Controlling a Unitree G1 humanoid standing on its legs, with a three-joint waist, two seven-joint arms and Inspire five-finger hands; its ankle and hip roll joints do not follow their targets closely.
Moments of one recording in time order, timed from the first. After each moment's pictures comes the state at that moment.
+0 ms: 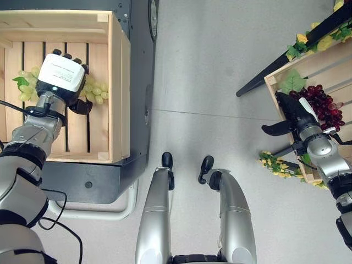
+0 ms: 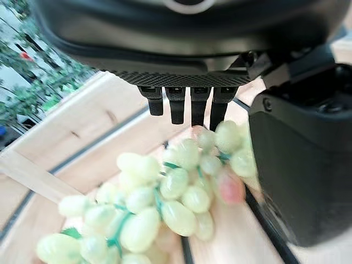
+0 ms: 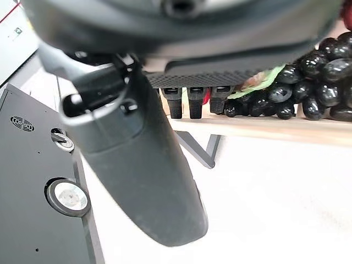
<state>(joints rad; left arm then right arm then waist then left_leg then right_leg) -1.07 1.04 -0.93 1.07 0.71 -0.01 0.54 -0.70 -0.85 0.45 0.78 0.30 -0.18 -0.04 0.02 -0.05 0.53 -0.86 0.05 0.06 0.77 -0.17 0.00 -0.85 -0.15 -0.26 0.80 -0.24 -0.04</state>
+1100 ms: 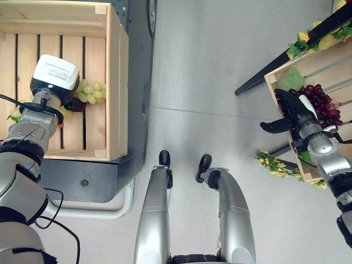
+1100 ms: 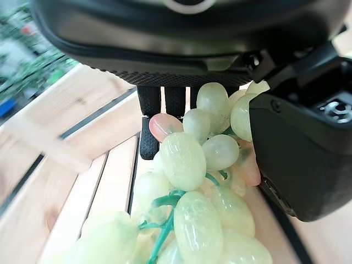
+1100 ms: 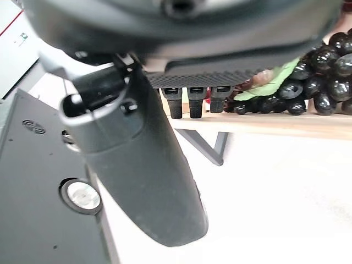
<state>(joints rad) -1.09 1.04 -0.92 1.10 0.57 -0.04 0.43 -0.69 -0.85 0.48 0.75 0.36 -0.21 -0.01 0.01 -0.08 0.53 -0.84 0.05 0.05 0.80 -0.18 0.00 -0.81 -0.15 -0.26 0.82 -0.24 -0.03</state>
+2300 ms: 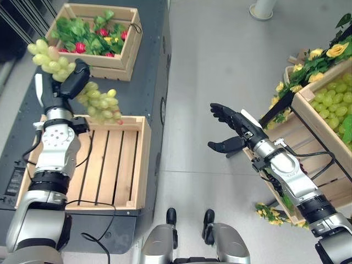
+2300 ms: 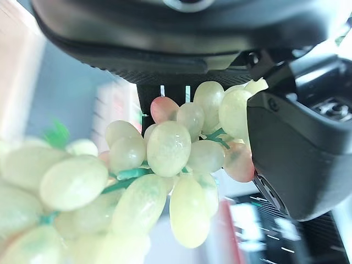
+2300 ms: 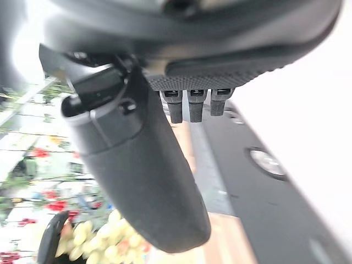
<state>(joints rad) -0.66 0.78 -0.11 0.55 -0.61 -0.20 0.26 -0.51 -0.61 0.36 0.23 0.31 -0.15 0.17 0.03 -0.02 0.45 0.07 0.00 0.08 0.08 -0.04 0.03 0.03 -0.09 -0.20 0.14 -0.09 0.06</state>
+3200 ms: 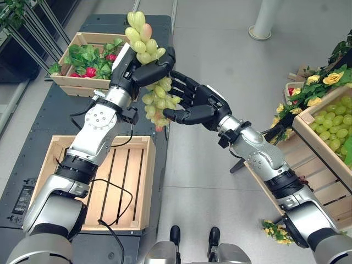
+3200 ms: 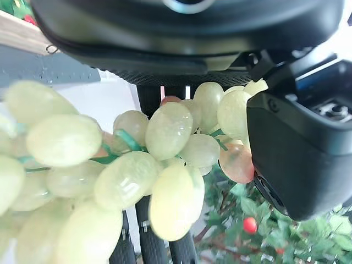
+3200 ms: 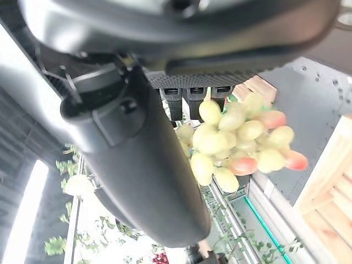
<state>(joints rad) -0.83 0.74 -0.38 0.33 -0.59 -0.10 -0.04 -0.74 -0.38 0.41 0.19 0.88 0.18 0.12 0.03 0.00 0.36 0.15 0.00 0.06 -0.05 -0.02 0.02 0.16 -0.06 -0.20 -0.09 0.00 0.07</state>
